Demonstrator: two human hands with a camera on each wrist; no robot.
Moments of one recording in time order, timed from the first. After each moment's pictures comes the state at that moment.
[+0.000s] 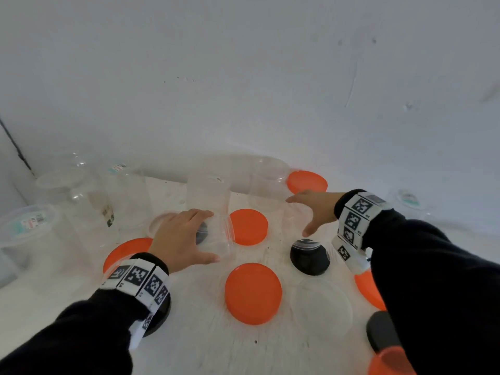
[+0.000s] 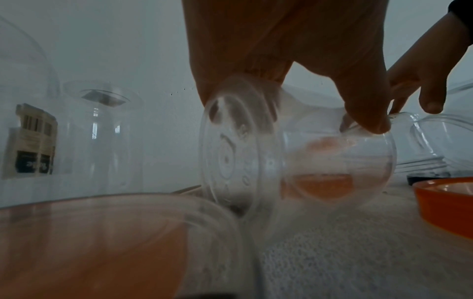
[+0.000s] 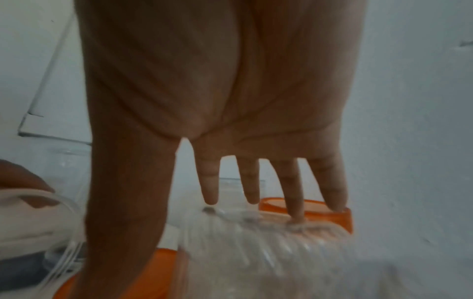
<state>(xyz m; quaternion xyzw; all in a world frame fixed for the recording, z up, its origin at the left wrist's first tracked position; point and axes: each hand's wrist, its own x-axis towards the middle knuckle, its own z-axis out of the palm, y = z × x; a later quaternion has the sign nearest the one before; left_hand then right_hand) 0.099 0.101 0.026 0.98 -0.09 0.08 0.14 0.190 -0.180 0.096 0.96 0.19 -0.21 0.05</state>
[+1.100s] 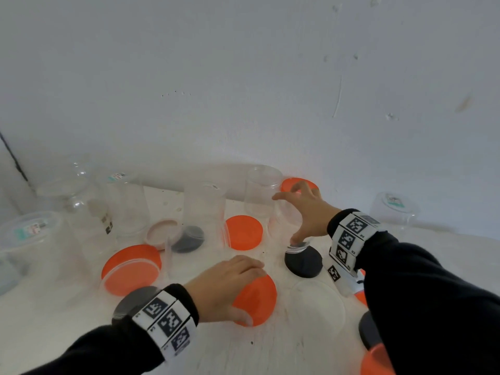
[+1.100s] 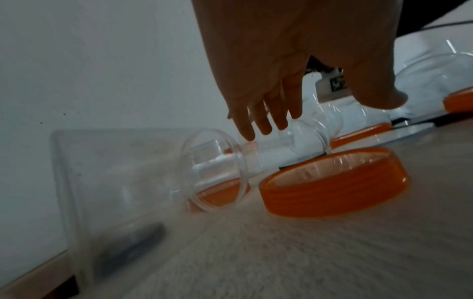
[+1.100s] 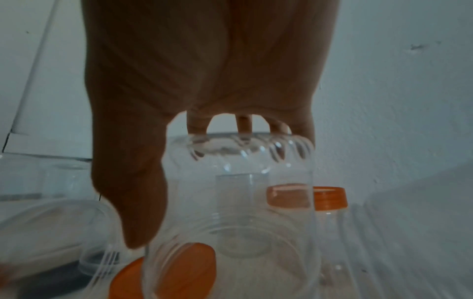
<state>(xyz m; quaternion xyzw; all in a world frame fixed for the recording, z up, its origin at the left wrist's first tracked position) 0.061 0.038 0.013 0.92 -0.37 -0.06 0.11 0.161 -0.176 0.089 0.98 0.20 -0.05 -0.06</state>
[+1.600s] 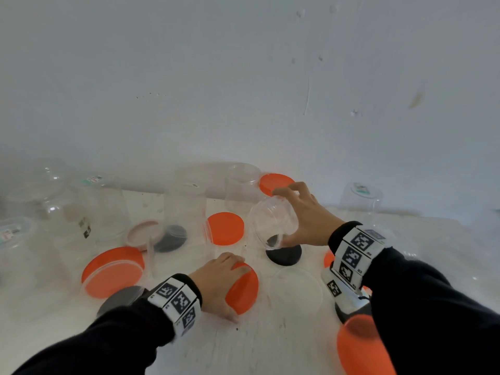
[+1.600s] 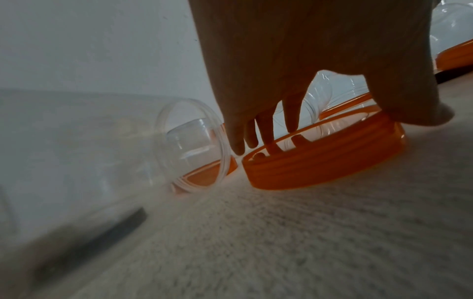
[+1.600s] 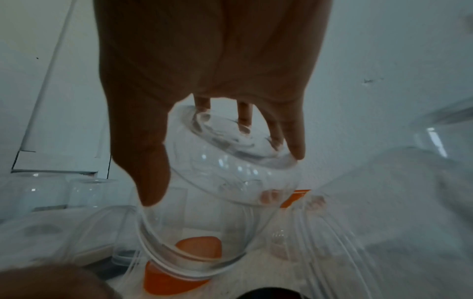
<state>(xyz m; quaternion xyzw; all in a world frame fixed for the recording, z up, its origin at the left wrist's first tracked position) 0.068 0.016 0.003 0.93 -0.32 -0.15 0.01 0.107 -0.205 0.084 0.96 0.20 0.03 -0.19</state>
